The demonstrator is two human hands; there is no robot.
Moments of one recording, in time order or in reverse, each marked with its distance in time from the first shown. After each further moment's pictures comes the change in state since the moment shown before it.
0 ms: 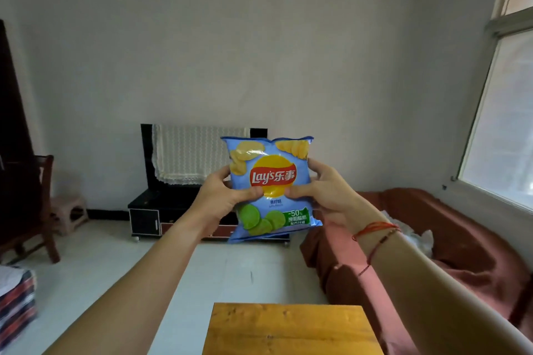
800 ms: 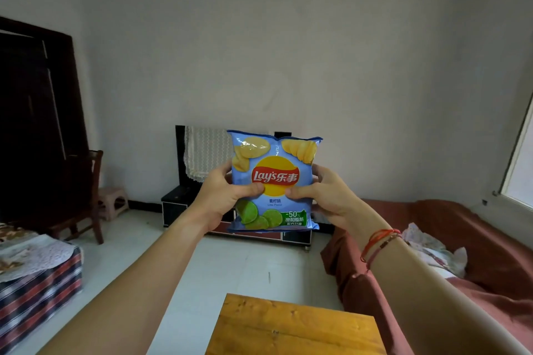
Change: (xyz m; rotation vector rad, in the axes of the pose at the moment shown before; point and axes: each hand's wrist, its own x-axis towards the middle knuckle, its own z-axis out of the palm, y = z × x) left_hand -0.041 0.023 0.041 0.012 0.110 0.091; right_hand -0.028 -0.008 -0.025 -0.011 -0.111 -0.015
